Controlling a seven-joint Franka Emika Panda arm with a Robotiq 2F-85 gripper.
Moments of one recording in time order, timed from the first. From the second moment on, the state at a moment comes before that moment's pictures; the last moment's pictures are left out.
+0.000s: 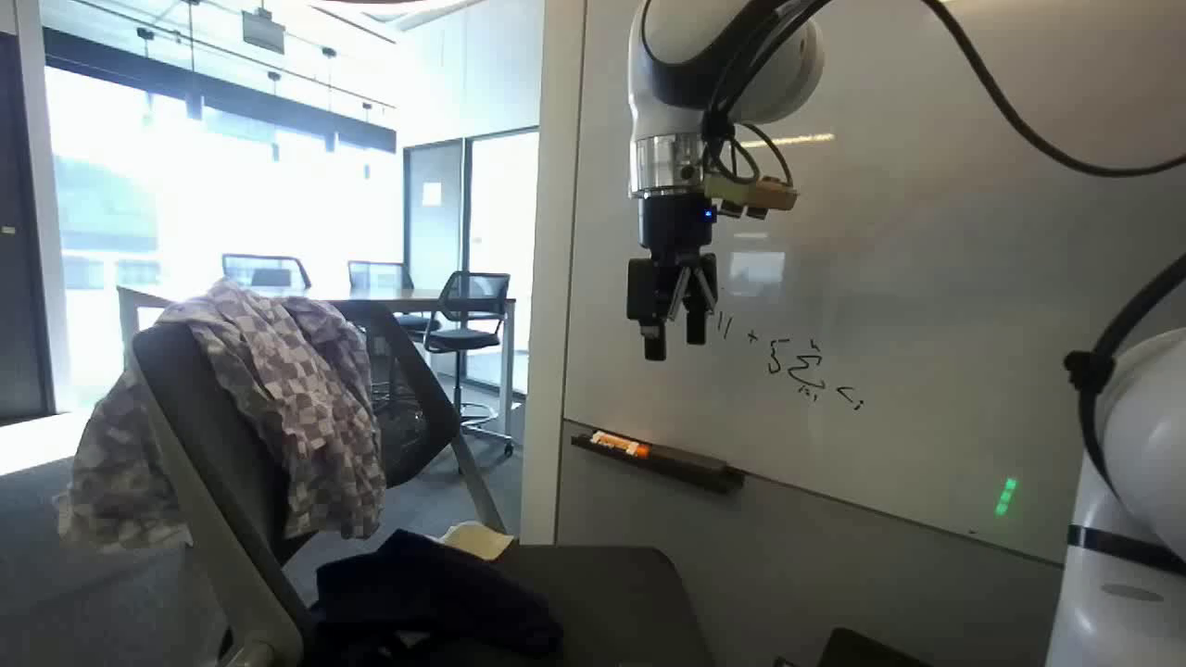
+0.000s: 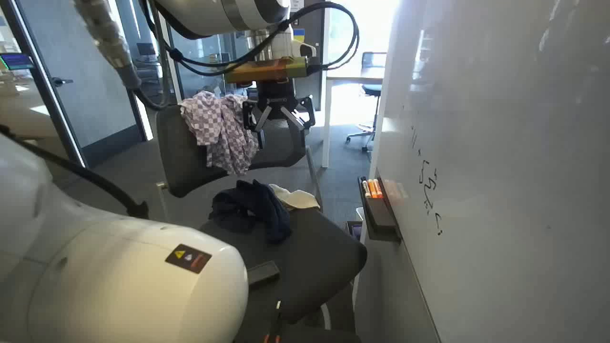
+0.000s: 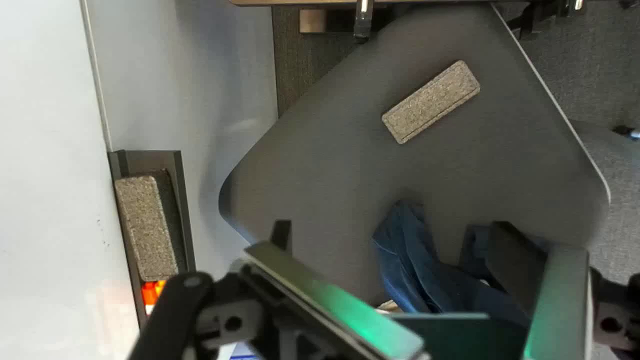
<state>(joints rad) -0.07 -0.53 -0.04 -2.47 -0.17 1.90 -0.09</state>
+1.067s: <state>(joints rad) -0.07 -0.53 -0.10 -2.68 -0.03 2.09 -0.06</state>
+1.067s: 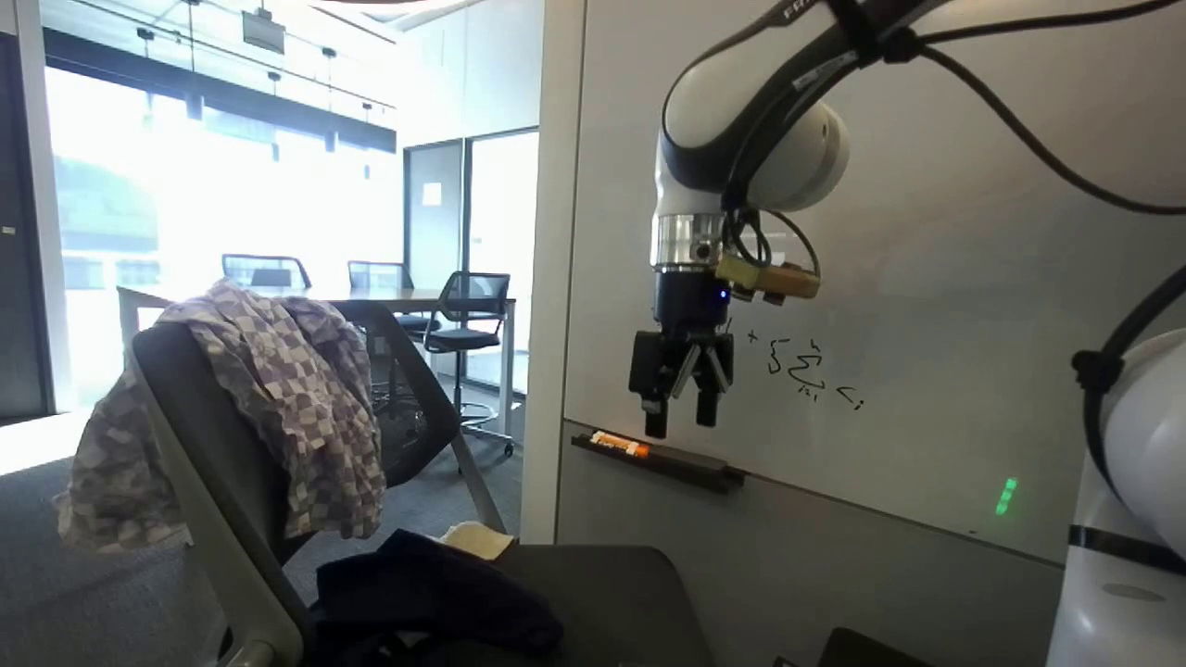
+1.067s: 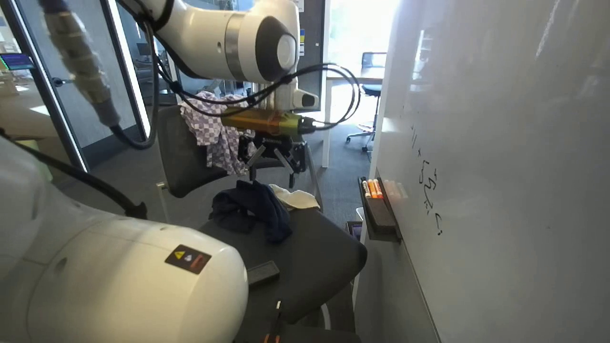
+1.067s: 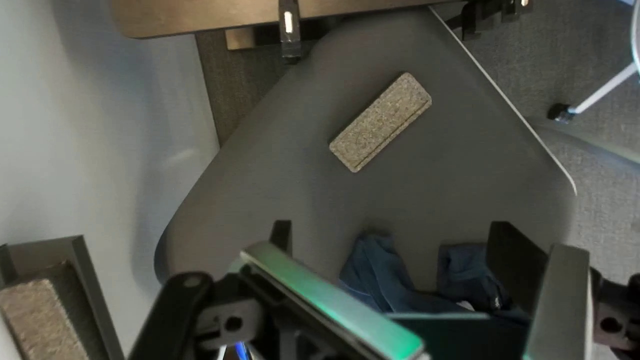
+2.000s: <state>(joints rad) -0.13 0.12 -0.08 -2.80 -0.19 2.71 0.27</state>
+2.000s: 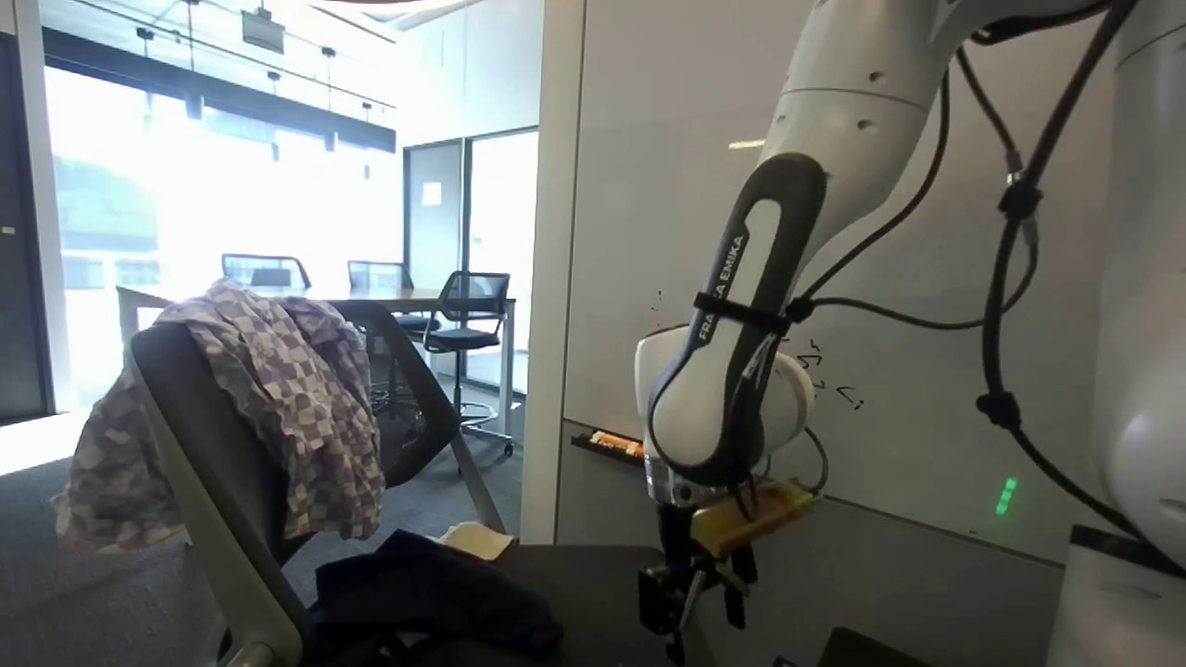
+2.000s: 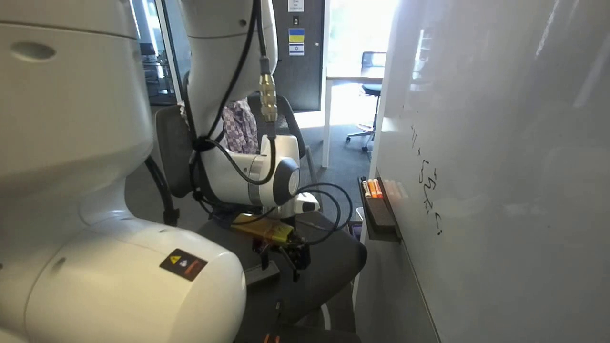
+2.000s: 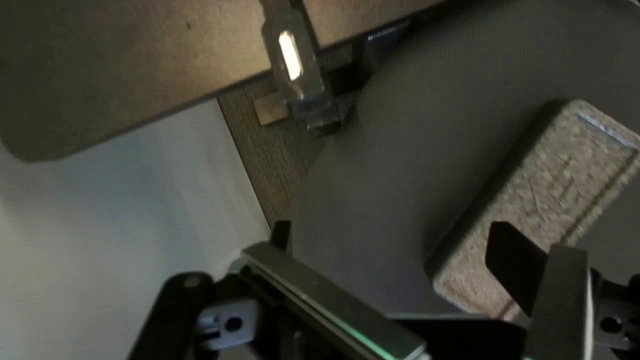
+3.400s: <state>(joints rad) 0.38 0.24 -0.32 -2.74 -0.38 2.68 0.30</state>
